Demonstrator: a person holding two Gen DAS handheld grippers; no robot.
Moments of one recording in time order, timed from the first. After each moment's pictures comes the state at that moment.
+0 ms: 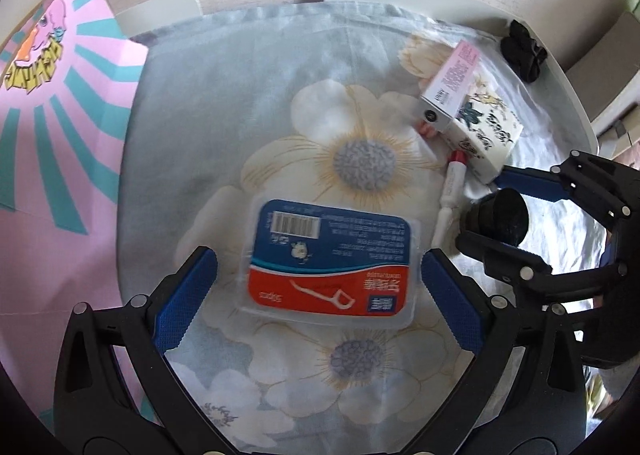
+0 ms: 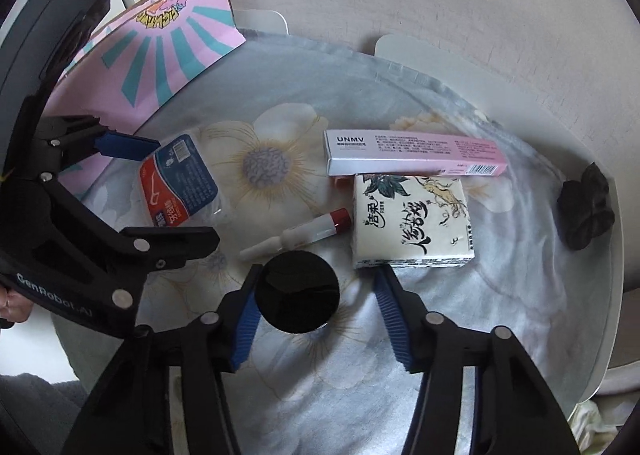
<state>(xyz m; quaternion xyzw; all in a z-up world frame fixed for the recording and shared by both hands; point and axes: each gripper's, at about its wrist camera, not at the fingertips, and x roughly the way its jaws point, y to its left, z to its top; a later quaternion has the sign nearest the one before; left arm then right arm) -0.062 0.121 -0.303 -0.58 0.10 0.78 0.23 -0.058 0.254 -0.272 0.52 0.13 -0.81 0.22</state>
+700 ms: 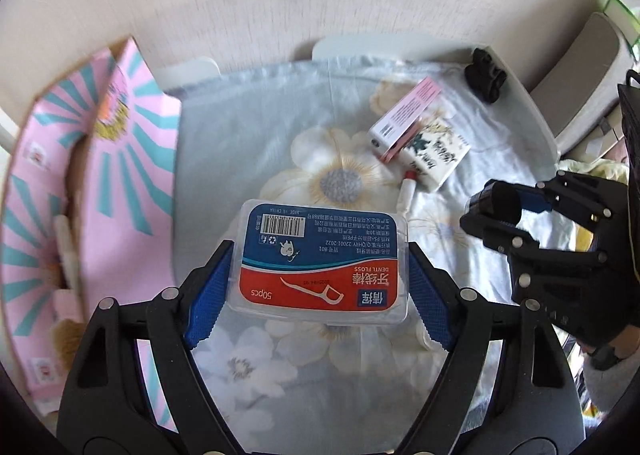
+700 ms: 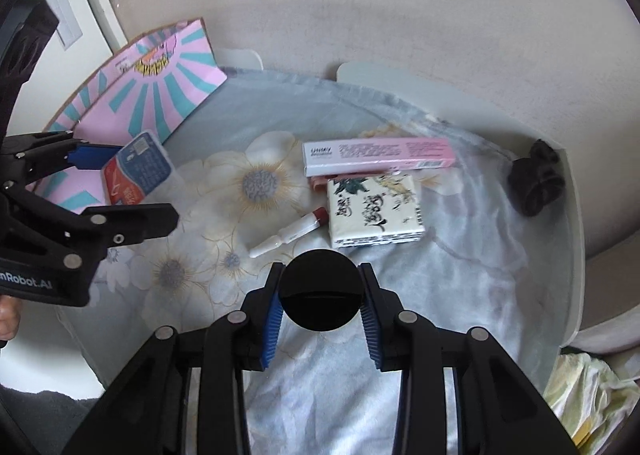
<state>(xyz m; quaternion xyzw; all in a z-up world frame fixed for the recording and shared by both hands) -0.006 0.106 -0.236 -0.53 0.11 0.81 0.21 -0.038 0.267 -0.227 0.51 0.07 -0.84 0.16</state>
